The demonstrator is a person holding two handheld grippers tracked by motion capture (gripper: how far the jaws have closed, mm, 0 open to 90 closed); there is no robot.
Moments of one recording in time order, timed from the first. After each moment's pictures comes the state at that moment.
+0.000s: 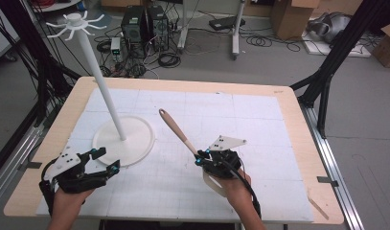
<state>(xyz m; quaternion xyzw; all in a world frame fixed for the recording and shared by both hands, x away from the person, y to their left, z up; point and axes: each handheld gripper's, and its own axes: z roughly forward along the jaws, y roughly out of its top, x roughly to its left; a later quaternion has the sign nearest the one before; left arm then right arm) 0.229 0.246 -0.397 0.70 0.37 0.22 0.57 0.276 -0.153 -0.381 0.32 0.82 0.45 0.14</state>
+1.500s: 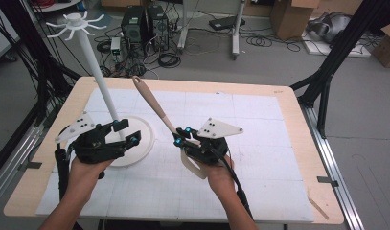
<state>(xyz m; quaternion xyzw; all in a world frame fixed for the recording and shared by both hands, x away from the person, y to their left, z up) 0.269 0.191 -0.310 0.68 0.34 0.17 0.63 0.282 -0.114 -0.324 0.24 0.76 0.58 0.17</state>
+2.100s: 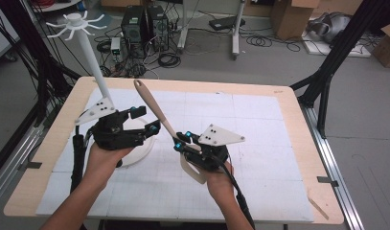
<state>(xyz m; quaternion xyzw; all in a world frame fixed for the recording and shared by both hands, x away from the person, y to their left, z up) 0.286 0.147 -0.282 0.68 0.33 0.16 0.63 0.269 -0.114 -0.331 0.24 0.75 0.59 0.18</state>
